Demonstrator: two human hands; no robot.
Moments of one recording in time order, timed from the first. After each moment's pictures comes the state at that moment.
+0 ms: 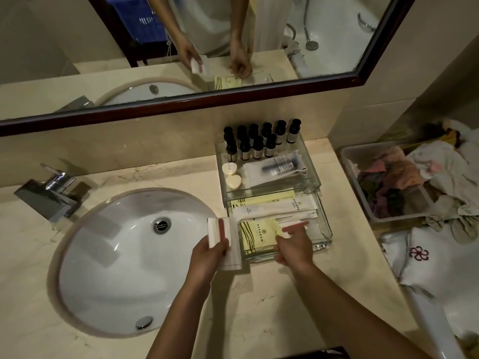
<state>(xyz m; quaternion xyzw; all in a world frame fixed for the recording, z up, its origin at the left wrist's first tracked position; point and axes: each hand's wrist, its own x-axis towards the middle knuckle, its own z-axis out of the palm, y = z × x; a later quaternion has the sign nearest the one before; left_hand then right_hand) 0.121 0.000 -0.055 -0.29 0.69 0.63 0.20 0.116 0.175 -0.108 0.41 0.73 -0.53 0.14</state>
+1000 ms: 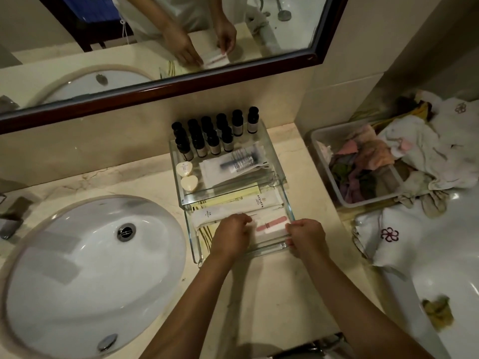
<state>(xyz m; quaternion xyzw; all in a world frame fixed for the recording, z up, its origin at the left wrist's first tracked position) 0.069 0.122 -0.101 0.08 0.92 0.28 0.24 0.113 0.278 -0.122 0.48 0.73 -0.47 0.11</state>
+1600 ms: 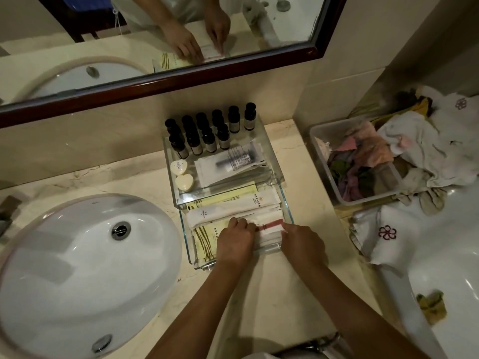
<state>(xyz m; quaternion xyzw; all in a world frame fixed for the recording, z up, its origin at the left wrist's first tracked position) 0.083 0.137 -0.116 0.21 0.95 0.07 0.24 0.120 0.274 -0.104 0.23 0.94 -0.19 0.17</state>
